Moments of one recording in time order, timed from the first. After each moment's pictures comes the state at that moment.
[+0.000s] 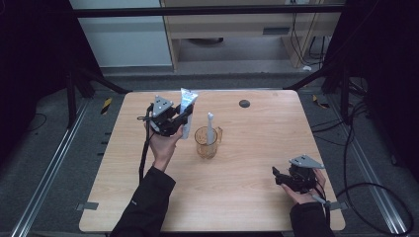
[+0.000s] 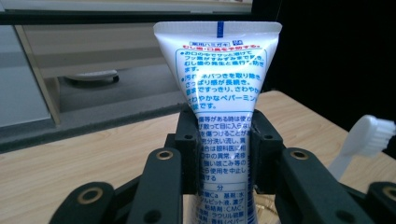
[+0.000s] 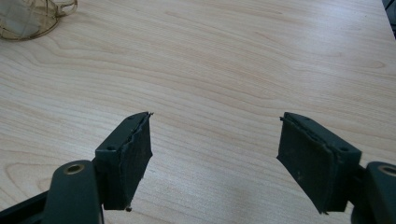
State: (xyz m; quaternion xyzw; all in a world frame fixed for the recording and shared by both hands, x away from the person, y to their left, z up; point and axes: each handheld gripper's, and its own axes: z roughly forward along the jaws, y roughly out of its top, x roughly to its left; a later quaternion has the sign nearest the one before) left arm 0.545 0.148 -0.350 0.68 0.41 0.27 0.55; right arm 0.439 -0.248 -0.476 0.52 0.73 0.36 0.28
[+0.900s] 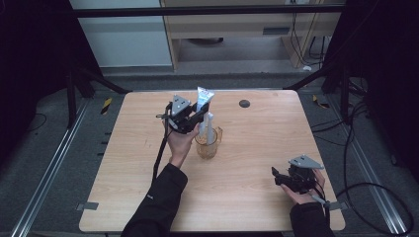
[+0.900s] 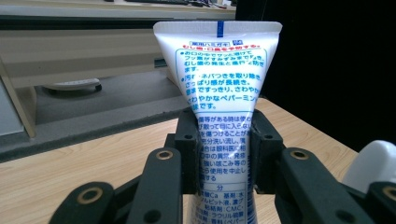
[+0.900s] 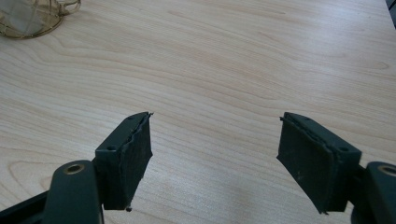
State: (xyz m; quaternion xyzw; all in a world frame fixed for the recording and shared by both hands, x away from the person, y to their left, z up) left arm 0.565 0.108 -0.370 0.68 0.38 0.26 0.57; right arm 0.439 -0.247 -0.476 0.51 0.73 0.36 0.28
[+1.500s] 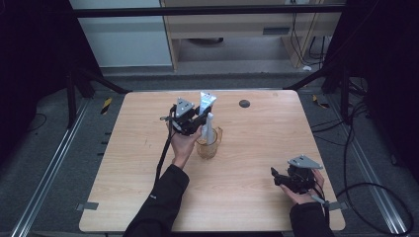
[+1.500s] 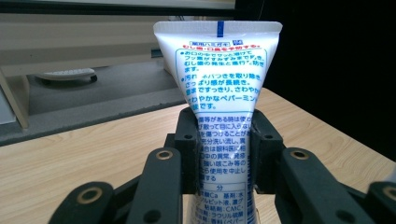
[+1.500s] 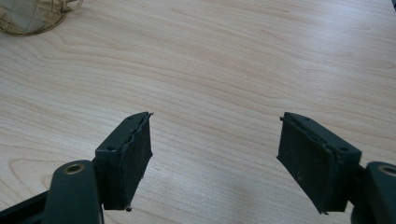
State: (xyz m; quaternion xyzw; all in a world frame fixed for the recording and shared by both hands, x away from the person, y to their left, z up) left arm 0.574 0.102 -0.390 0.69 0.39 0.25 0.56; right arm 0.439 -0.245 -0.478 0.51 0.73 0.36 0.28
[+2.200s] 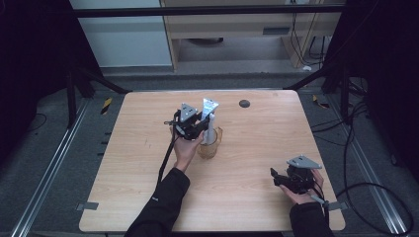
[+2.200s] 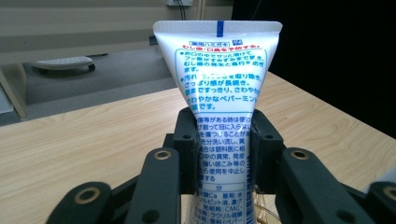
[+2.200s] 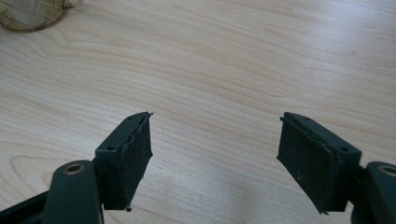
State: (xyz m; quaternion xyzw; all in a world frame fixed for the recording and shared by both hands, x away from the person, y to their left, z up) left arm 0.574 0.096 -0.412 0.71 0.39 0.24 0.54; right arm 0.440 -0.245 -0.479 0.51 0.74 0.35 0.28
